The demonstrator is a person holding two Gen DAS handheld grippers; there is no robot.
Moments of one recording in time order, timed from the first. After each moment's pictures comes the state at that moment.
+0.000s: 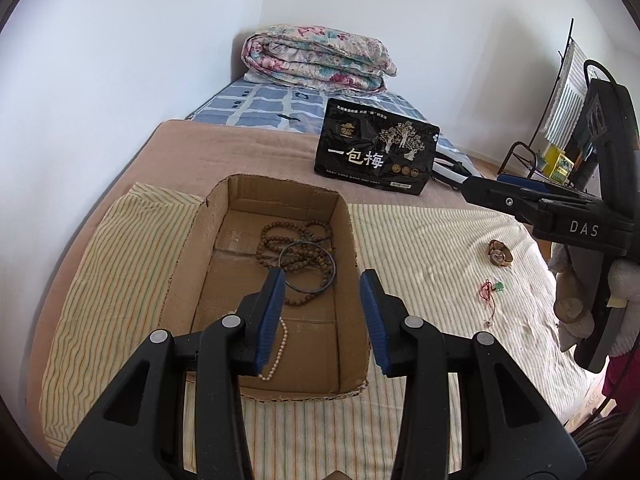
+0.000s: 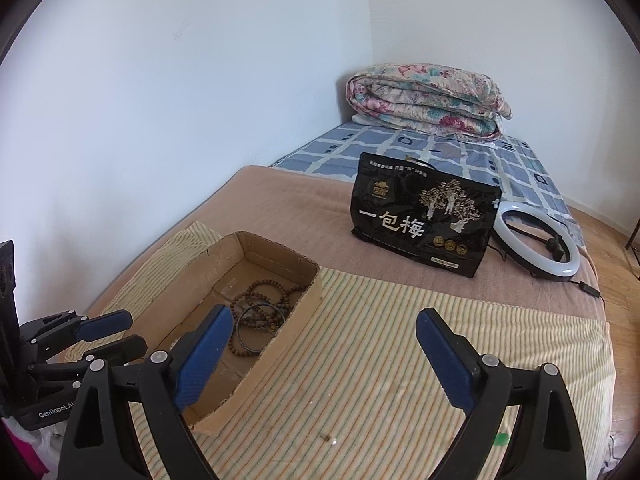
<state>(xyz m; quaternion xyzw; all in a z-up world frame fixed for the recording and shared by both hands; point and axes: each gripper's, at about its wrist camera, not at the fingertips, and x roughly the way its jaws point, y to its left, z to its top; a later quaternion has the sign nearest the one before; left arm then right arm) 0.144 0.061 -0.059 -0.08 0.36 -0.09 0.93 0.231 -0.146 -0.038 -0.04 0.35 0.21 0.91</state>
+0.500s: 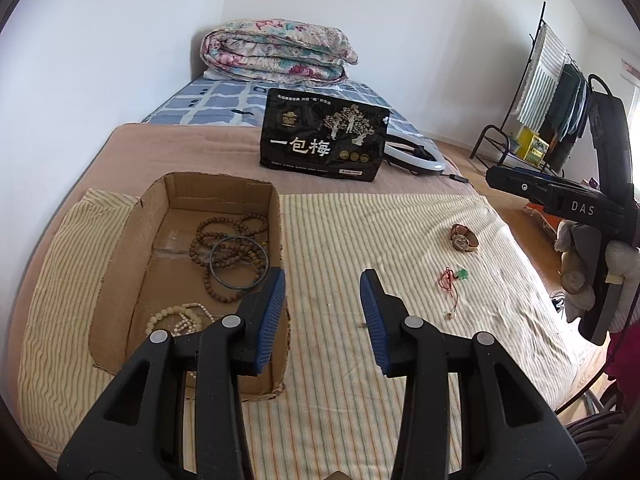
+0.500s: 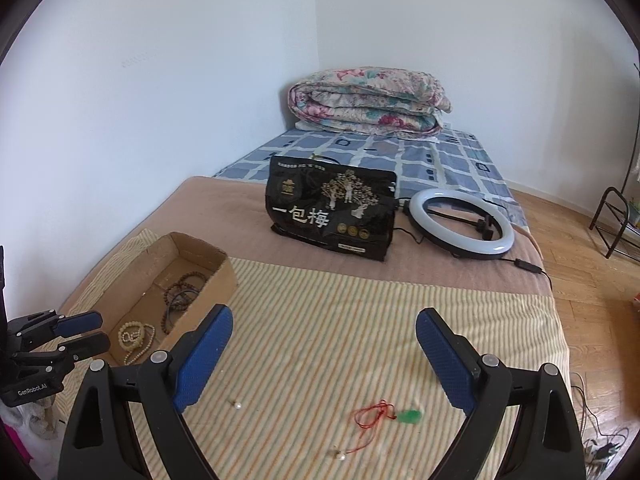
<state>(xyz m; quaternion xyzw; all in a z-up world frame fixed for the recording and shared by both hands) 0.144 -0.001 -0.059 -0.06 0.36 -0.15 0.92 0.218 -0.256 -0.036 -0.03 0.35 0.14 0.93</state>
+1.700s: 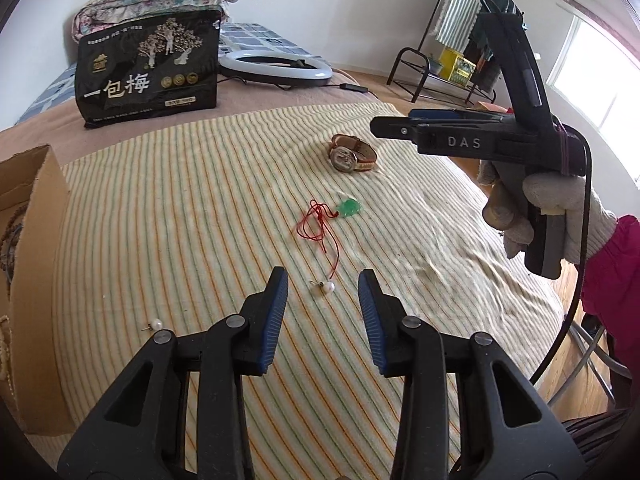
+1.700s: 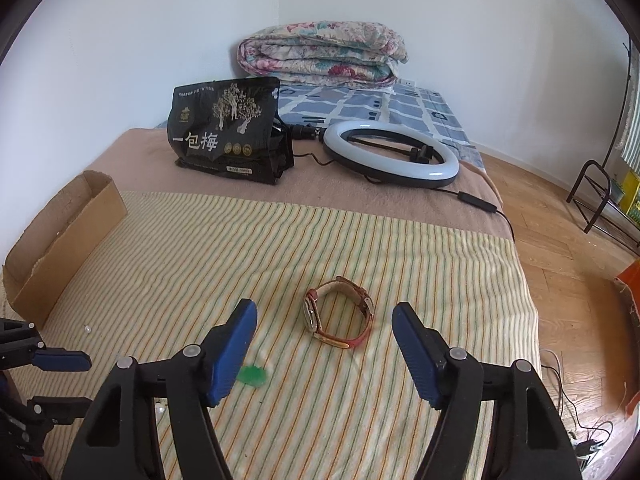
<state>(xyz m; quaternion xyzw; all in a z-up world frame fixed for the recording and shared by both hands) 0.164 -0.184 -0.143 0.01 0.43 -0.30 0.85 0.249 -0.378 -0.138 -0.06 0.40 0.10 0.91</state>
